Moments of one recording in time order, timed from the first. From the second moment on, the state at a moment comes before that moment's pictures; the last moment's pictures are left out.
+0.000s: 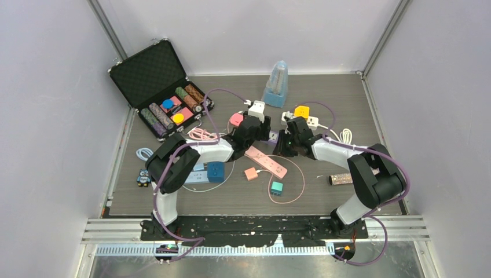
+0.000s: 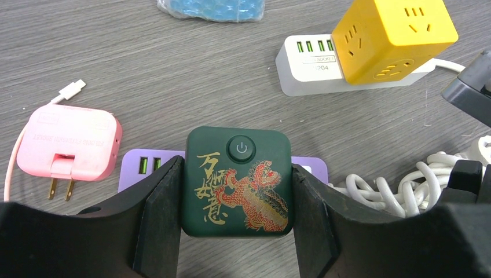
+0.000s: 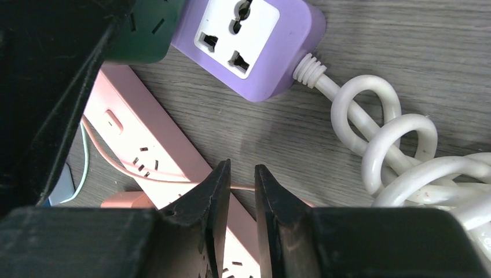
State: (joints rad) left arm -0.81 1.92 1.08 0.45 -0.31 -0.31; right arm 0.46 1.57 0.79 -0.10 -0.15 0.52
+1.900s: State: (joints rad) left arm -0.54 0.87 0.79 -0.23 -0.26 -0.36; right arm 0.46 2.00 1.72 -0.79 -0.41 -0.45
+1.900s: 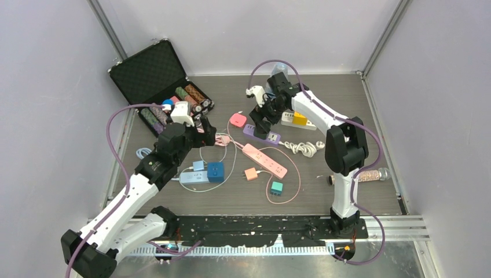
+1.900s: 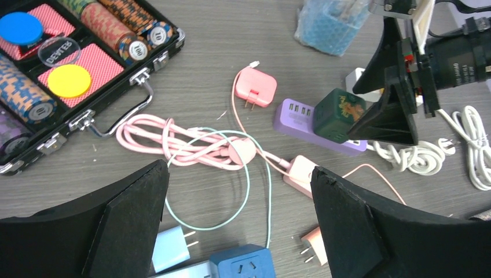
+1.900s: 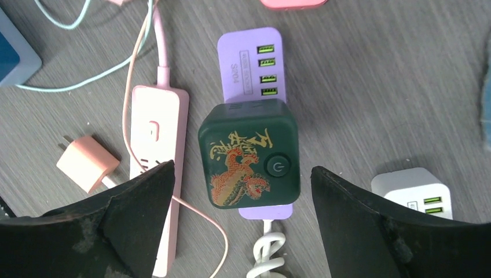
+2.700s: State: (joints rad) left arm -0.46 0.84 0.76 -0.27 -0.24 -0.40; right arm 0.57 1.94 1.54 -0.60 -0.20 -0.42
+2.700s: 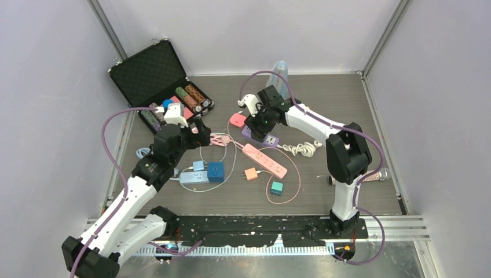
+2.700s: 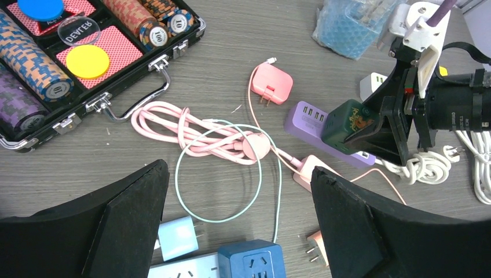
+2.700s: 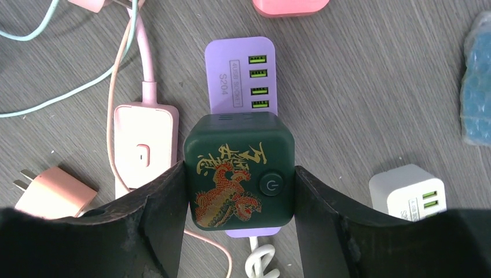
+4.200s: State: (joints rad) left arm -0.45 0.83 0.75 -0.27 -0.21 -0.46; right arm 0.72 2.02 1.44 -0.25 0.31 0.19
